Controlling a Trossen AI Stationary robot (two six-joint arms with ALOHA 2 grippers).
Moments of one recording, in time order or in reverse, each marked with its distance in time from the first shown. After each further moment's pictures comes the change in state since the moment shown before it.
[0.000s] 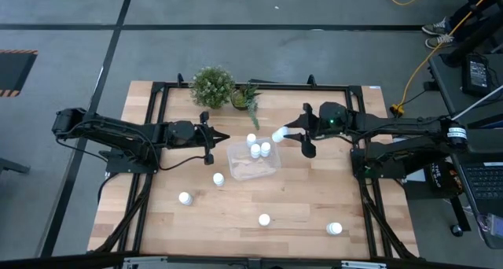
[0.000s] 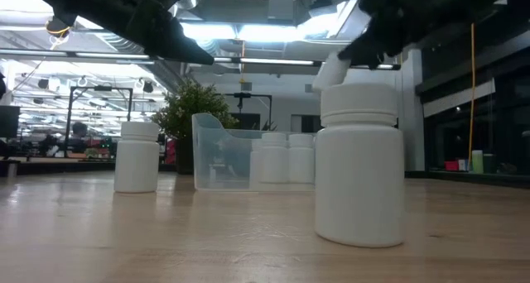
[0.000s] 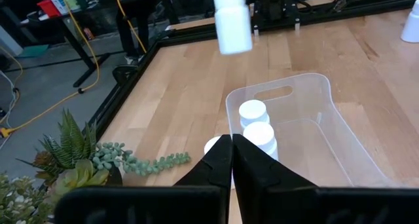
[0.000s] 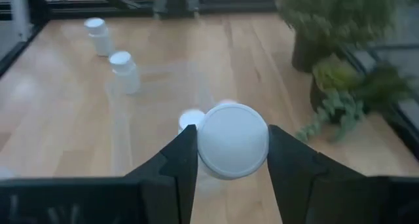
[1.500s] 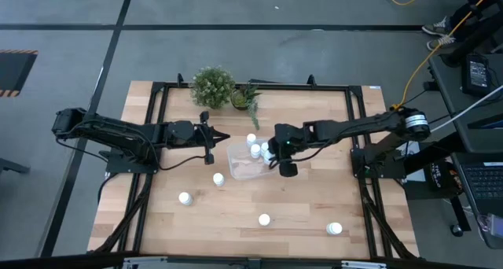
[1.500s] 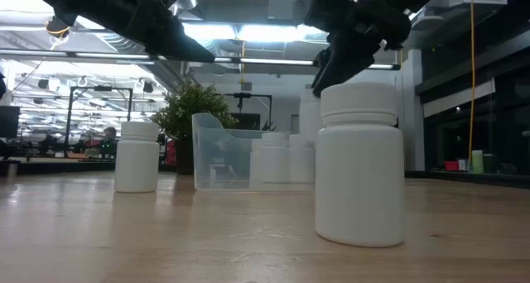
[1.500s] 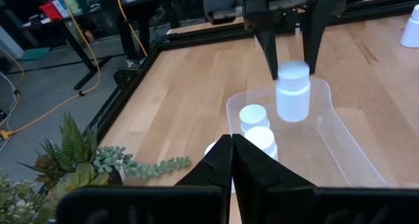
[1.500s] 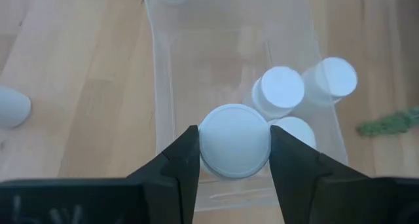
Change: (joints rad) left arm 0.000 0.000 0.000 0.015 -0.001 0.001; right arm 0.214 0.484 0.390 -0.357 0.096 -0.031
